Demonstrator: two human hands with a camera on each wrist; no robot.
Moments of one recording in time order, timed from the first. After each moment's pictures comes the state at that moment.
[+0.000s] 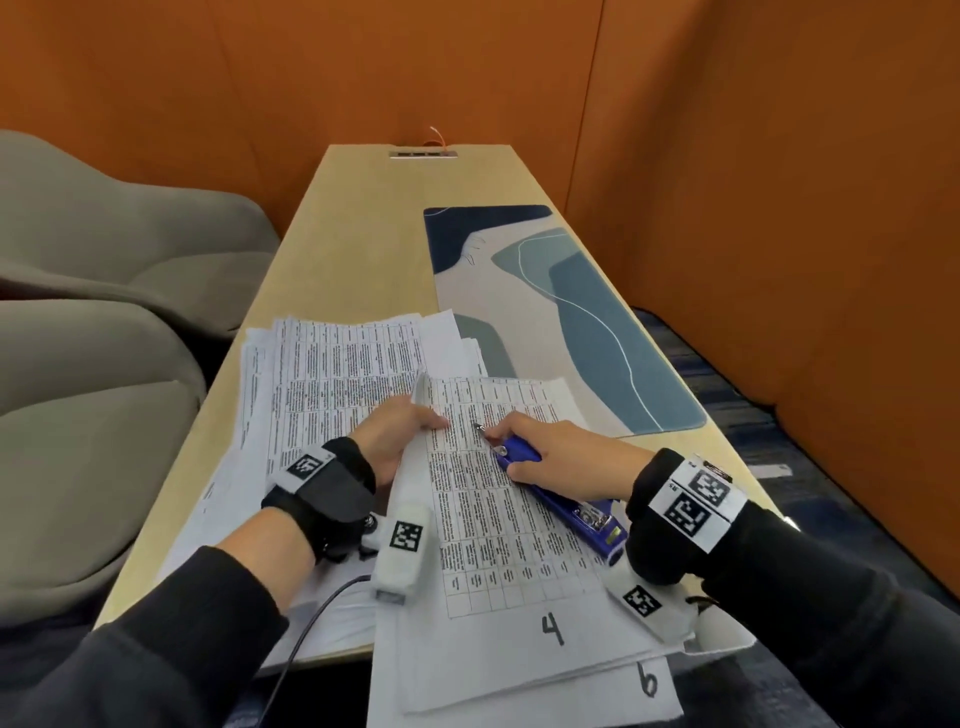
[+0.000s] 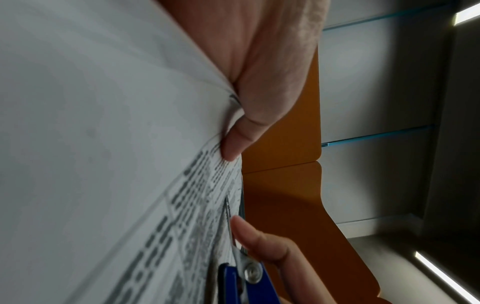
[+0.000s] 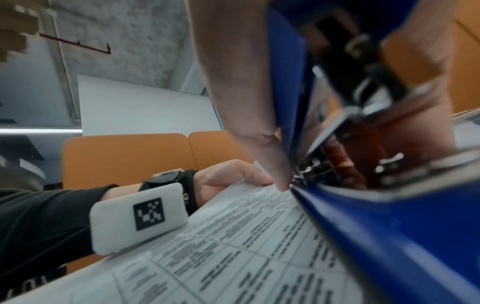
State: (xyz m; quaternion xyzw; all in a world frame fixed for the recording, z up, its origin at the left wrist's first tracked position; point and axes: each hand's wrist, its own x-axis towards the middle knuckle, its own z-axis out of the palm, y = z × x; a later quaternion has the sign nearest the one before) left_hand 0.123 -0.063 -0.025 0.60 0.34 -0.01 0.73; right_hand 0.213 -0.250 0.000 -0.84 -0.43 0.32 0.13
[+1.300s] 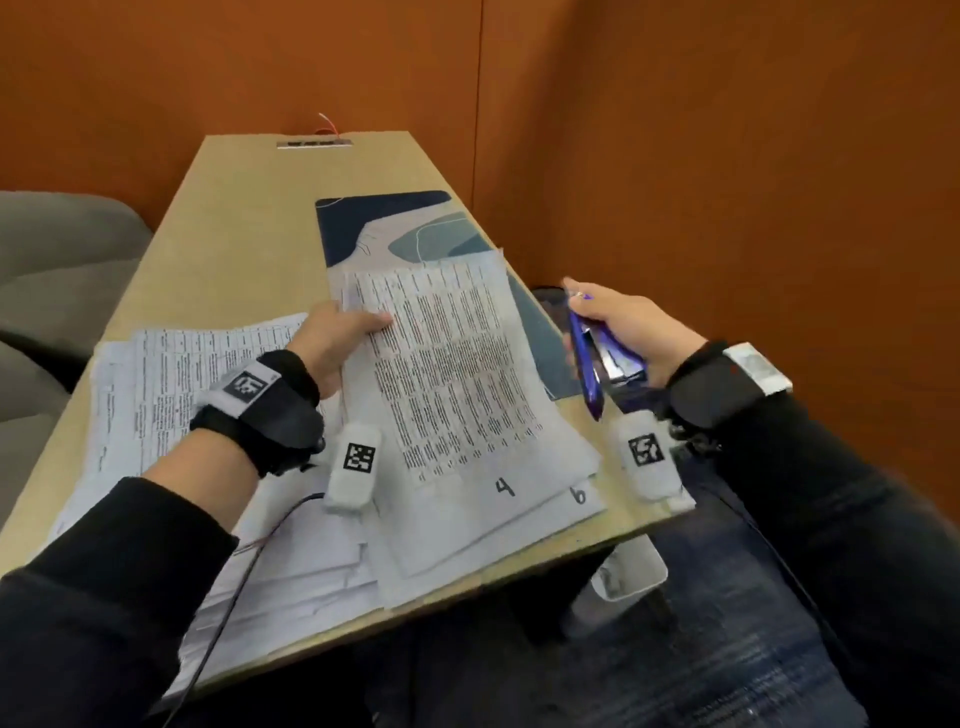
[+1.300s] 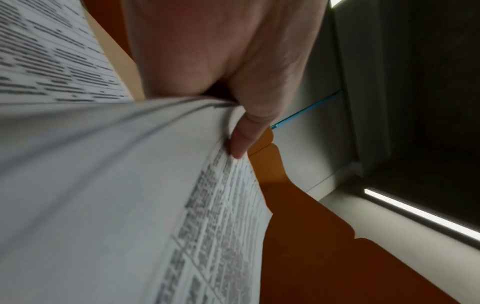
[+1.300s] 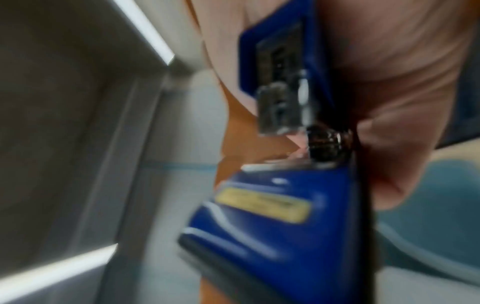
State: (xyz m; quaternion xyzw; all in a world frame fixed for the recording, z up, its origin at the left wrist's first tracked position) left_hand 0.191 -0.089 0.031 0.66 0.27 0.08 0.70; right_hand 0.325 -0.355 0.042 -0.74 -0.10 0.25 0.61
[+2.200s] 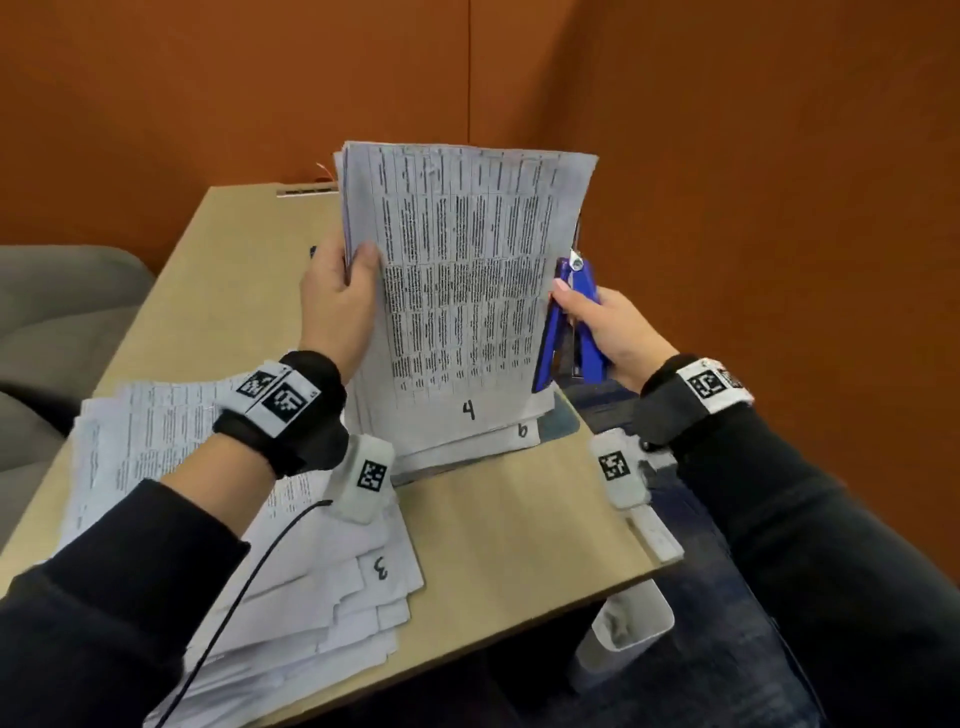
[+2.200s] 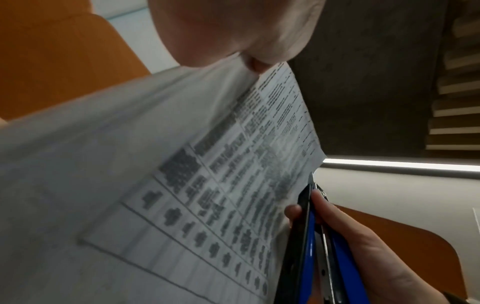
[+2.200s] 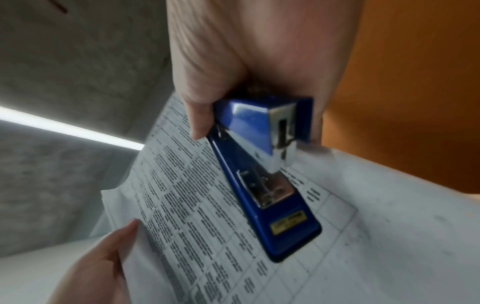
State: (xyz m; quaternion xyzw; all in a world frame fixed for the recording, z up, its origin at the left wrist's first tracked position) left_hand 0.230 -0.116 0.078 0.74 0.06 0.43 0.50; right_hand 0.336 -0.347 0.072 -0.70 -0.20 0.16 0.66
